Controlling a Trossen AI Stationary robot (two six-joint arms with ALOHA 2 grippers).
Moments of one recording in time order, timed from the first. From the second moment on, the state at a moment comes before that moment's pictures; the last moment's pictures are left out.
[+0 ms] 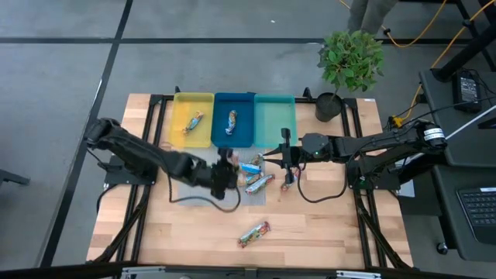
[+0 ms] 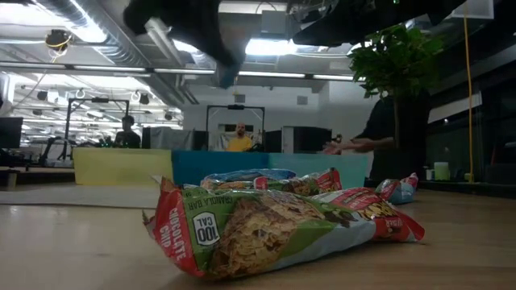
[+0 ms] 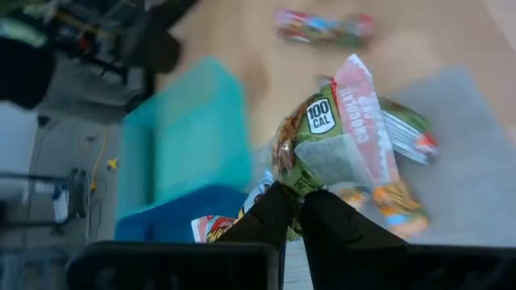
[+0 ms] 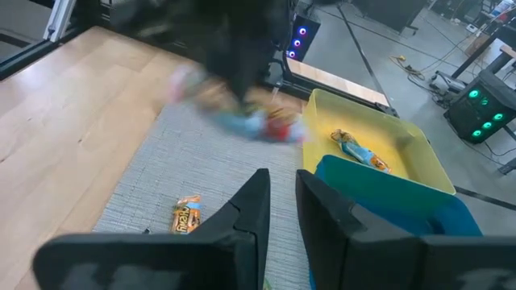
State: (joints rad) left arm -0.30 1.49 1.15 -0.52 -0.60 0.26; right arm 0.06 1.28 0.79 0.16 0.09 -0.32
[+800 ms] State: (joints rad) left arm 0.16 1.58 1.42 -0.40 -0.26 0.37; right arm 0.06 1.28 0.79 0.15 0.09 -0.32
